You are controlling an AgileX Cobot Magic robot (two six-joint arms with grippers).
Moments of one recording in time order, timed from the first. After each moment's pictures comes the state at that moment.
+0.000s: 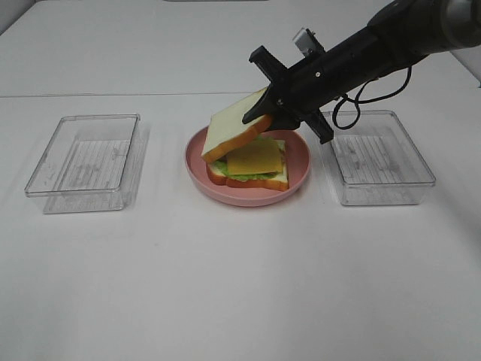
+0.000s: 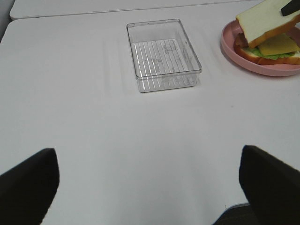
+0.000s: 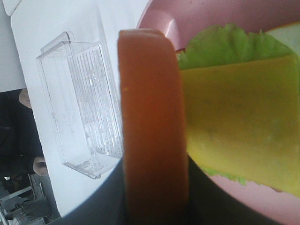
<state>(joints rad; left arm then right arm) -0.01 -0.01 -0.51 -0.11 1.08 0.08 0.24 2.18 -1.53 1.03 0.83 -0.17</state>
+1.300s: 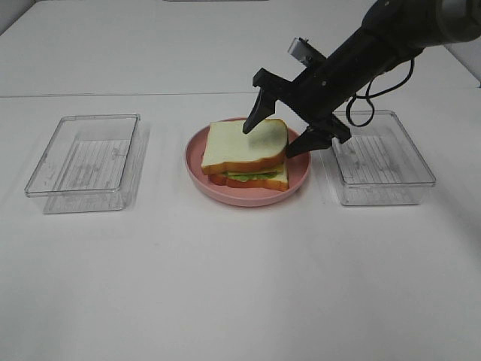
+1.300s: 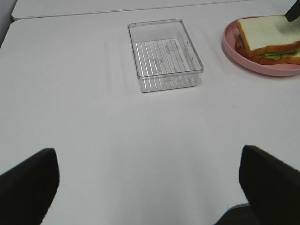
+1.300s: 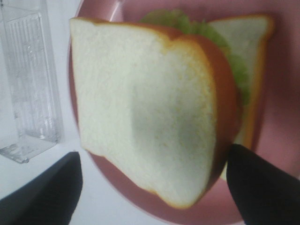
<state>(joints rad) -0.01 -0.01 -0.51 -0.11 1.08 0.08 0.25 2.19 -1.60 0.70 0.90 -0.07</state>
